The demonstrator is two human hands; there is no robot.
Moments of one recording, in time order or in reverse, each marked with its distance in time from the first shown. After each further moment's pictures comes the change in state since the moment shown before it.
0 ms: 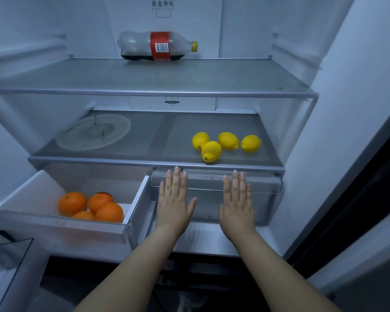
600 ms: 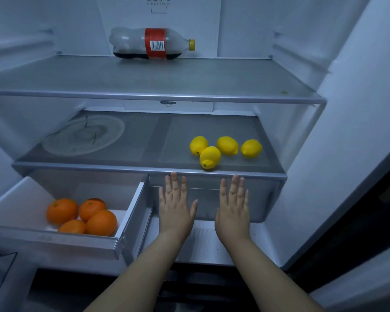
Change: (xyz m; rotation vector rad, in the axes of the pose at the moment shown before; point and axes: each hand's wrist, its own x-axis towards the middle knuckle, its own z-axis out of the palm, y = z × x) left_hand 0.018 0.008 0.023 0.006 -0.045 -0.092; right_hand 0.017 -0.009 0.017 0.077 -0.093 0.124
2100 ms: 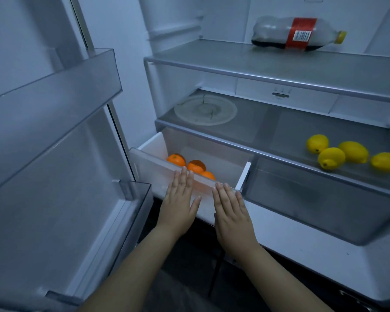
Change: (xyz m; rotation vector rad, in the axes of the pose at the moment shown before) left_hand -0.132 -0.191 -0.113 -0.082 -0.046 -0.235; right_hand -0.083 -0.196 -0.013 0.107 0.044 -0.756
